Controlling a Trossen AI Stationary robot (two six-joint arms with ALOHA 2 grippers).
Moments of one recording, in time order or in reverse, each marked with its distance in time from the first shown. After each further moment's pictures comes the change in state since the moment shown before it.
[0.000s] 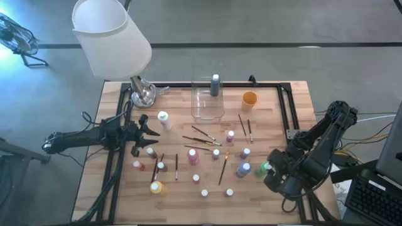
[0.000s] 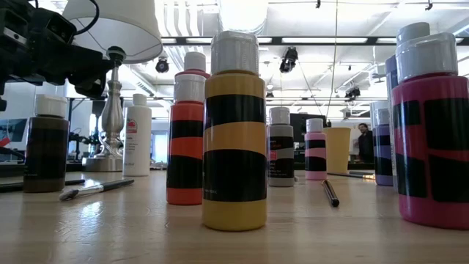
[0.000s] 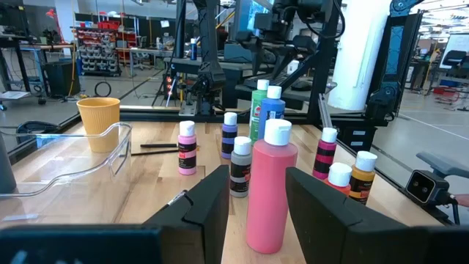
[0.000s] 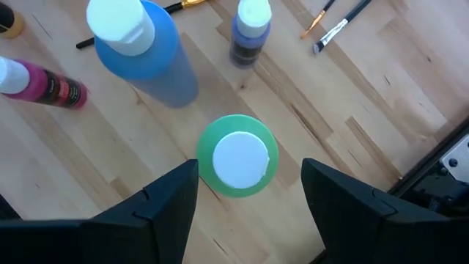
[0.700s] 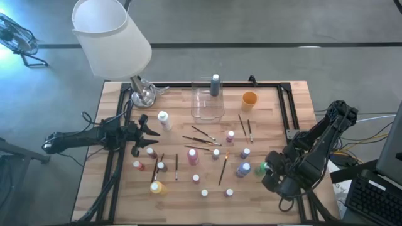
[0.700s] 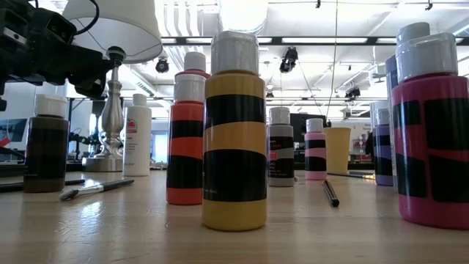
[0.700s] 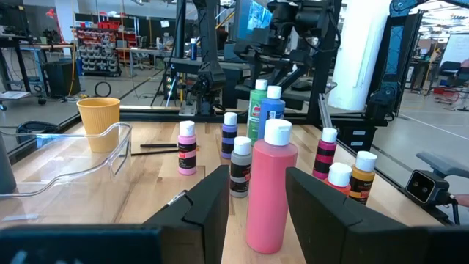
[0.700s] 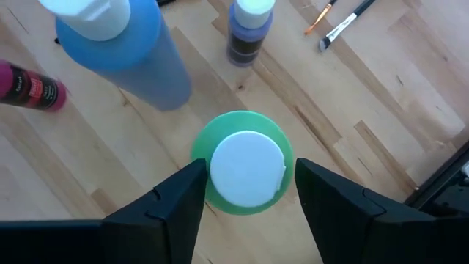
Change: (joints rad) left arm 0.000 0.000 0.000 0.000 0.000 0.000; right arm 0.000 -0.003 -0.125 0.111 0.016 0.000
